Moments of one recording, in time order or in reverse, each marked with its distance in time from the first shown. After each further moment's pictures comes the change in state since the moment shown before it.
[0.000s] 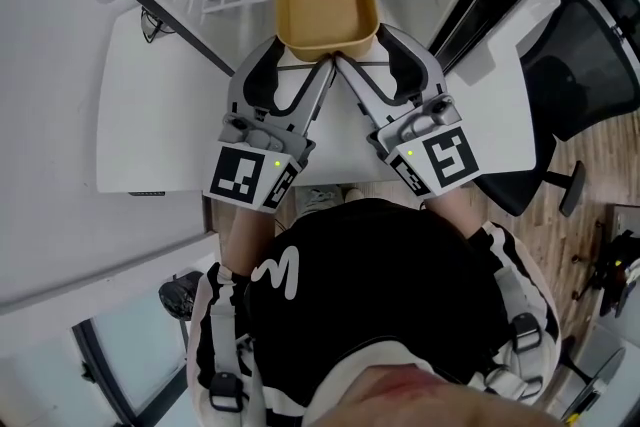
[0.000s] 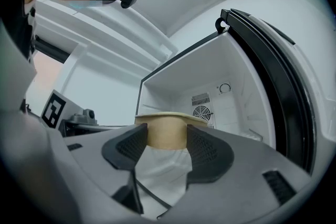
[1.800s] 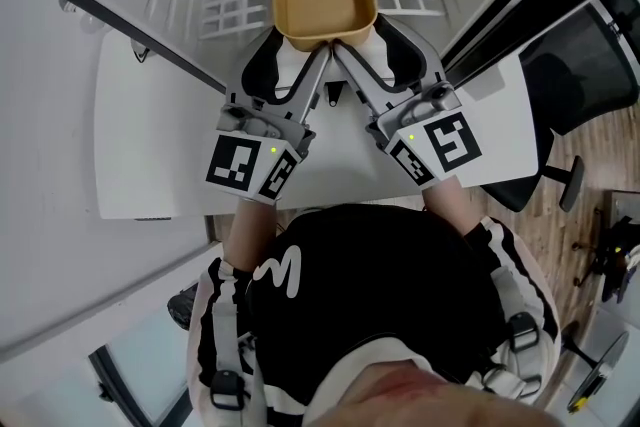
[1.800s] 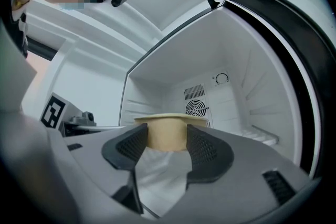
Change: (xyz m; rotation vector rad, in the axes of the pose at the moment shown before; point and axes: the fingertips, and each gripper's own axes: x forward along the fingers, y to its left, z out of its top) left arm 0.041 0.049 -0.010 -0.091 0.012 -0.022; right arm 0.052 -0.032 -0.012 0.042 0.046 -0.054
